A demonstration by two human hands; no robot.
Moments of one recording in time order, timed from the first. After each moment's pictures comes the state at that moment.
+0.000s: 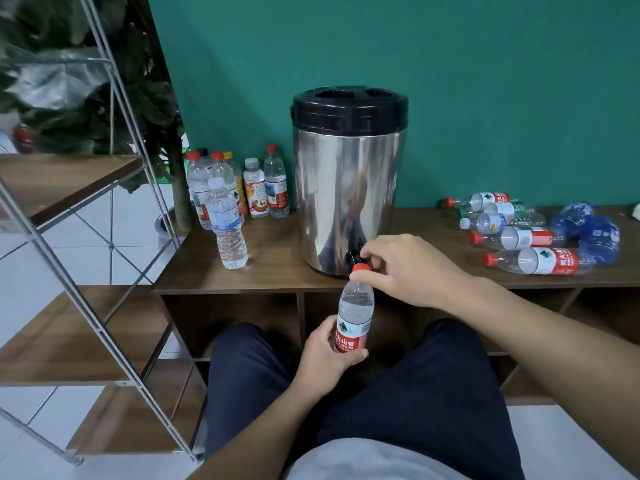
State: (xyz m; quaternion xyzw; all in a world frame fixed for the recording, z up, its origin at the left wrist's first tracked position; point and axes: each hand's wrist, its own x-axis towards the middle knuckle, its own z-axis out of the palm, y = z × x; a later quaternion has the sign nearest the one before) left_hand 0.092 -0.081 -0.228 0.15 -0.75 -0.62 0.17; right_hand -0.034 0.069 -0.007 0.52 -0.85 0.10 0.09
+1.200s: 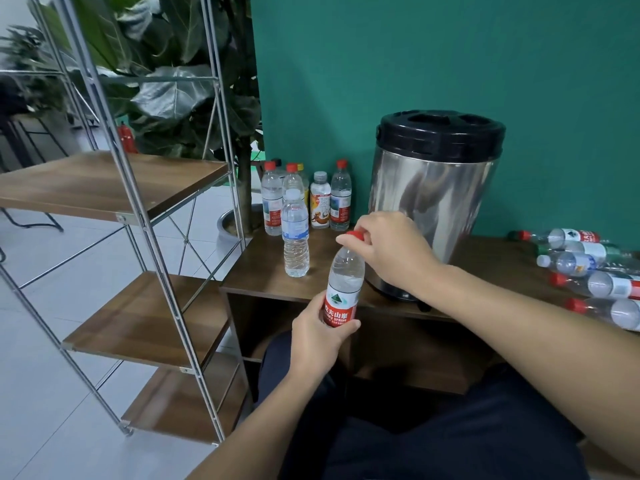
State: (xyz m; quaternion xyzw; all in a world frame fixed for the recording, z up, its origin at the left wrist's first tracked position) left_hand 0.135 -0.179 -0.167 0.27 -0.74 -0.53 0.32; right_hand 0.006 -0.085 0.028 0.52 -0.82 0.18 0.17
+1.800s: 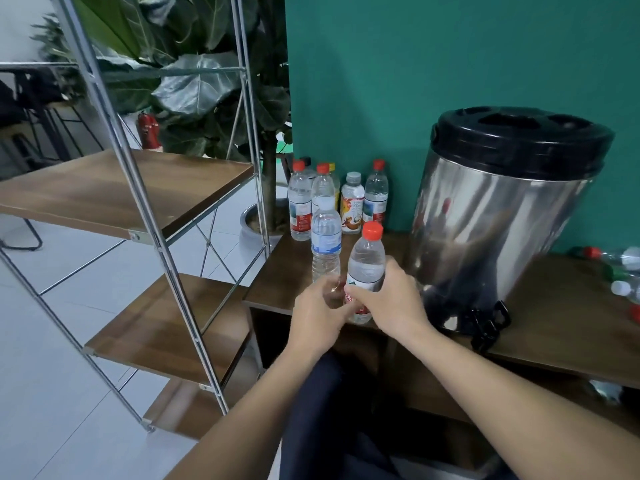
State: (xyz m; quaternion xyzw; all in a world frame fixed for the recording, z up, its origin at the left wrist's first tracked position) left_hand 0.114 -0.279 -0.132 0.28 -0.77 -0.47 0.32; right_hand -0.006 -0.166 -0.078 0.33 -0.83 0.44 -0.05
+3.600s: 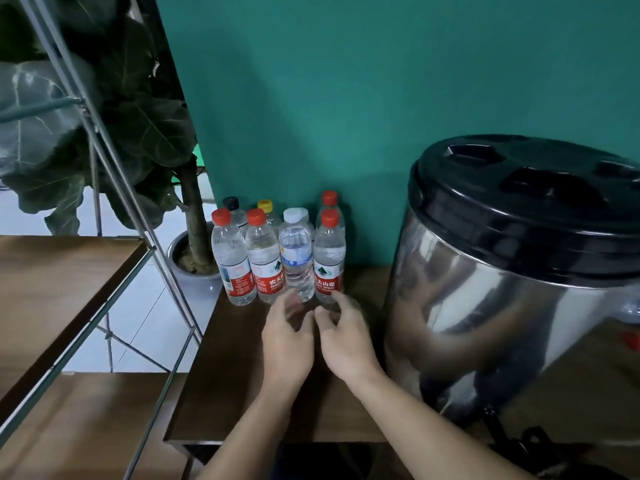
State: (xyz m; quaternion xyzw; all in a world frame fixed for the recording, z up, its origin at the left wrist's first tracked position) left_hand -0.025 -0.382 -0.126 0.31 -0.73 -0.51 0.33; right_hand -0.090 -0.287 -0.099 0.19 -0.79 0.57 -0.12
